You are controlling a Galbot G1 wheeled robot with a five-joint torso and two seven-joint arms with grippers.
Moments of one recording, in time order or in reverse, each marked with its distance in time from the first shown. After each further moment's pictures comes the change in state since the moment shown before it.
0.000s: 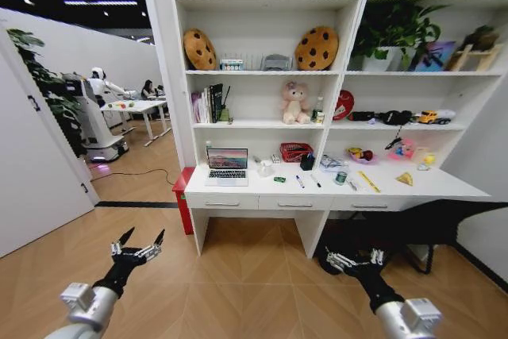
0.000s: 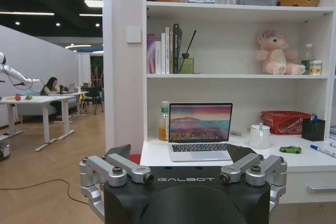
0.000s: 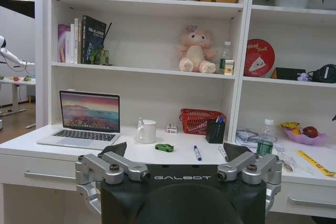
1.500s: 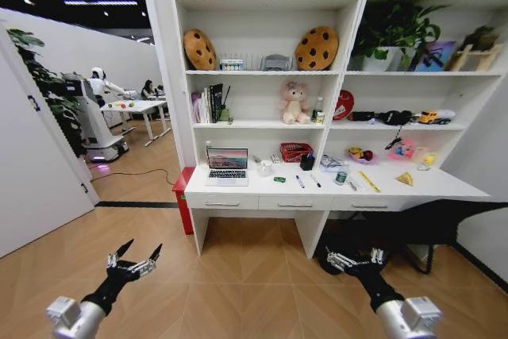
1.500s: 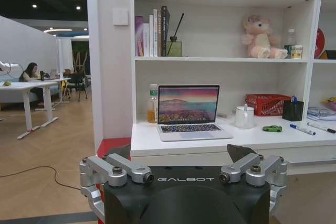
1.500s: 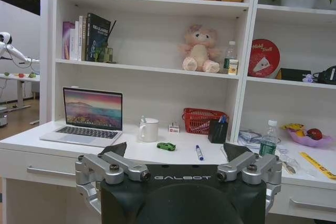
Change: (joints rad) left arm 0.108 0.064 -0.052 0.038 -0.071 -0.052 0.078; right arm 0.007 -0.021 0.008 -0.013 -0.002 -0.002 -0.015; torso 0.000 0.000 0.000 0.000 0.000
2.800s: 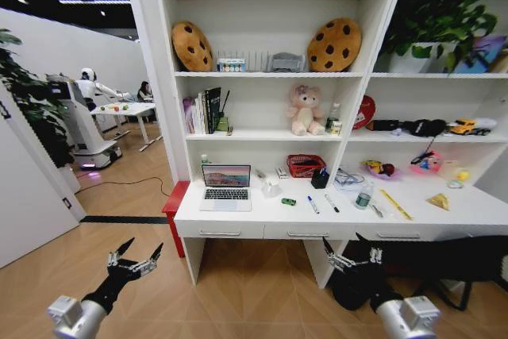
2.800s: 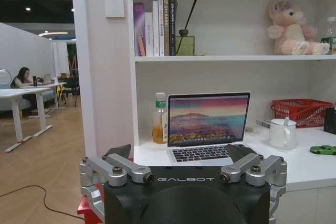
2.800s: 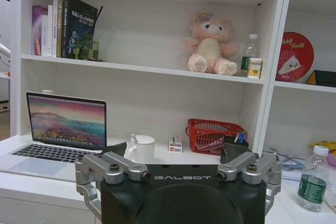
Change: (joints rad) left arm -0.003 -0.010 -0.001 -0.008 0.027 -0.003 0.012; right arm 0.002 0.002 0.002 -0.005 -0.010 0.006 -0.010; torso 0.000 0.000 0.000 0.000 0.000
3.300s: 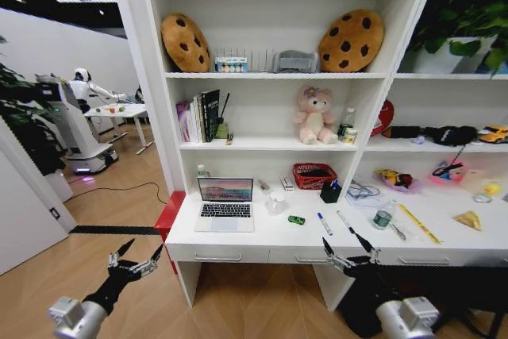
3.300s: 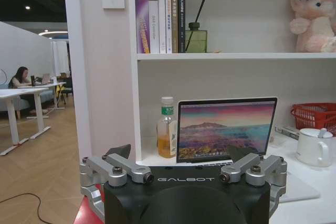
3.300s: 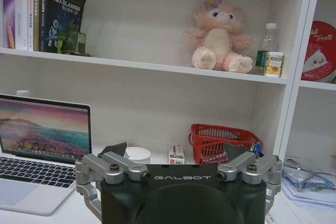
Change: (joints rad) left arm 0.001 -0.009 0.004 -0.002 0.008 0.000 0.000; right arm -0.001 0.000 -0.002 -0.007 -0.001 0.005 -0.002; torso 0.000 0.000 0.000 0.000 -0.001
